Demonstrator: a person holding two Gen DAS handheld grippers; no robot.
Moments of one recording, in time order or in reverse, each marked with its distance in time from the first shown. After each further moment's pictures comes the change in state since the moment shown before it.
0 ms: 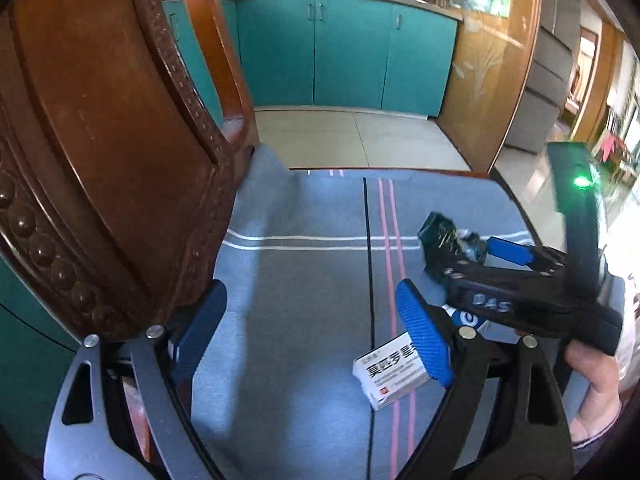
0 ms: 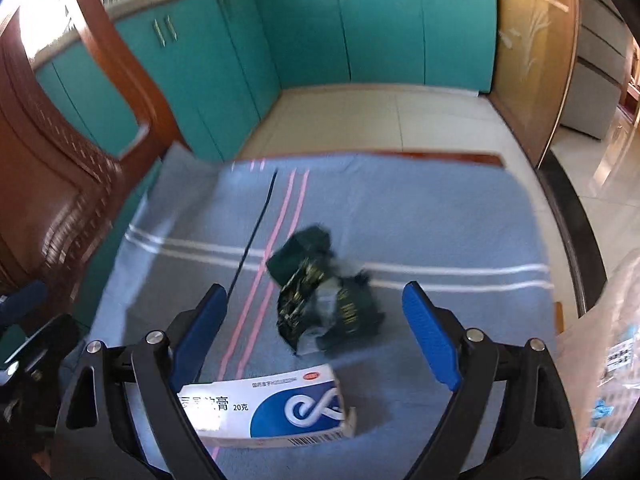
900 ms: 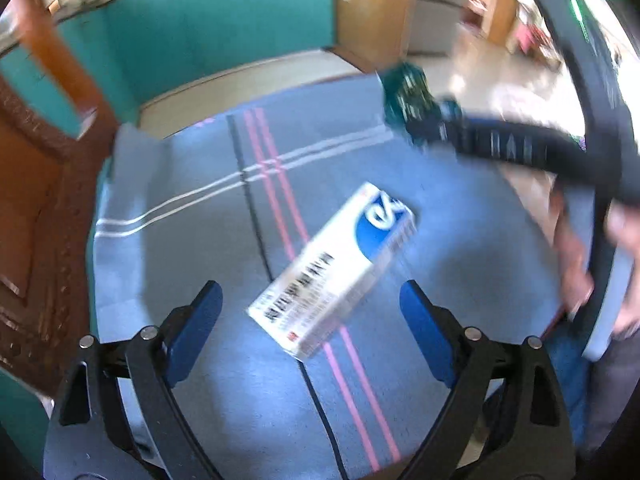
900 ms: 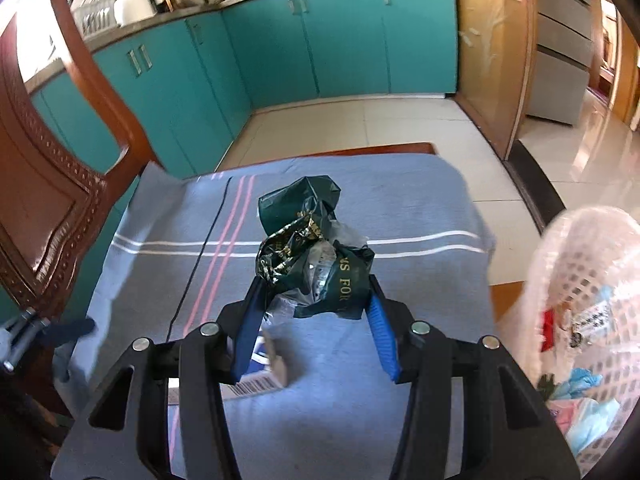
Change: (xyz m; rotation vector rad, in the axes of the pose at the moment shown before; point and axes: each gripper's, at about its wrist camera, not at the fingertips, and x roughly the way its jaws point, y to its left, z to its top) left arm 0.028 -0.070 -0.040 0.393 0.164 -0.223; right arm -0.064 -0.055 -0.027 0.106 -0.110 -0.065
